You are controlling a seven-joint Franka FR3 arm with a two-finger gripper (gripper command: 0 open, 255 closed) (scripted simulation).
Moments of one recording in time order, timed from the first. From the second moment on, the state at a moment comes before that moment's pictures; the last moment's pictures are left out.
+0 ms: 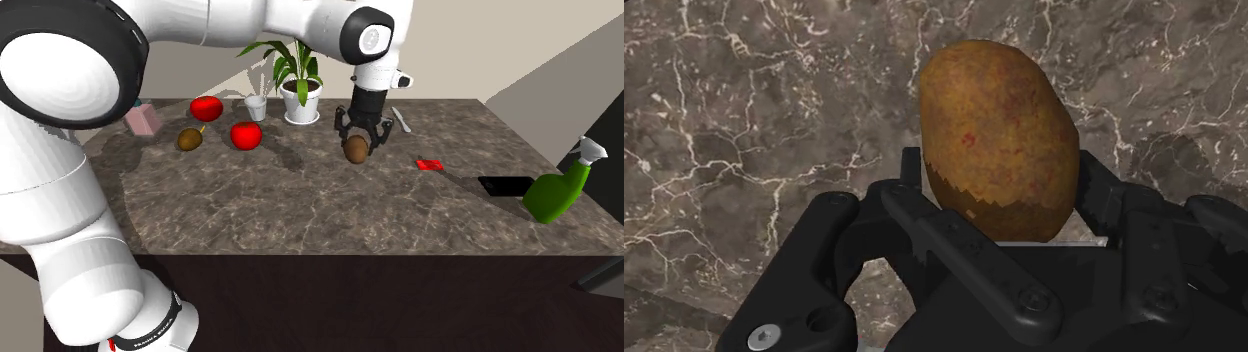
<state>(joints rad) 0.10 0.18 -0.18 -1.67 0.03 1.74 -0.52</state>
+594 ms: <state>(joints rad) 0.21 0.08 -0.10 -1.80 0.02 1.78 -0.32</state>
